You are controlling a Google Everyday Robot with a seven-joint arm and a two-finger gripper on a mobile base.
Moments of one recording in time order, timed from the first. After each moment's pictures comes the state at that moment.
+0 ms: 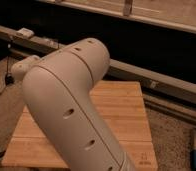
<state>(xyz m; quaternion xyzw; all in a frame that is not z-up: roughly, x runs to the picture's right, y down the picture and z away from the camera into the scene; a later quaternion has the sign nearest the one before) -0.302 0.082 0.787 -0.32 0.20 0.64 0.67</state>
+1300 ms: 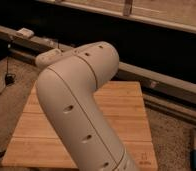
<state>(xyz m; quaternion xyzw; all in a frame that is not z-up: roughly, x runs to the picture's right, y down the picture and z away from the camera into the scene) -0.204 0.057 0.844 -0.27 0.28 0.66 0.64</state>
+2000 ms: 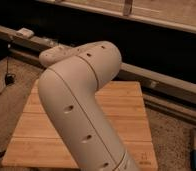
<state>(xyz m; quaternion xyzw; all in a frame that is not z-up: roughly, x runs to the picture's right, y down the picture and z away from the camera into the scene) -0.184 0.033 0.849 -0.24 0.27 0.68 0.63</state>
